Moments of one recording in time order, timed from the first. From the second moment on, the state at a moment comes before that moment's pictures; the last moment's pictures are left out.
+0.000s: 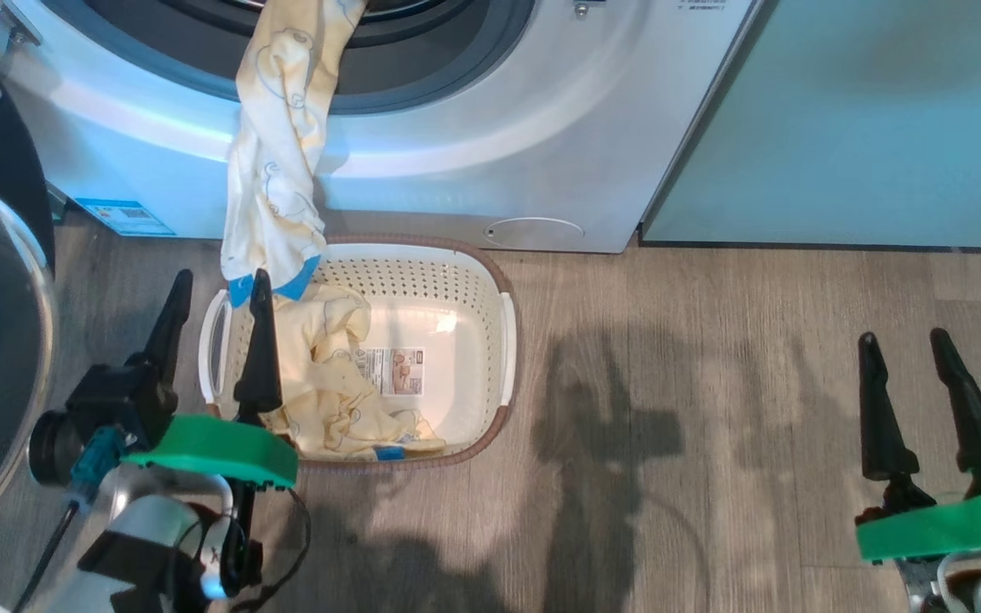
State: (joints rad) left arm -0.14 0.38 -0.27 -0.11 -0.47 0.36 -0.26; right arm -0.05 -0.03 -0.01 0.05 0.20 0.13 -0.26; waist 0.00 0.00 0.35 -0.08
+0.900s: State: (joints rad) left arm -0.31 0.37 -0.29 0.15 -0.50 0.28 -0.21; right arm -0.09 -0.03 0.01 0.02 0.22 0.13 -0.26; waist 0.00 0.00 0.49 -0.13
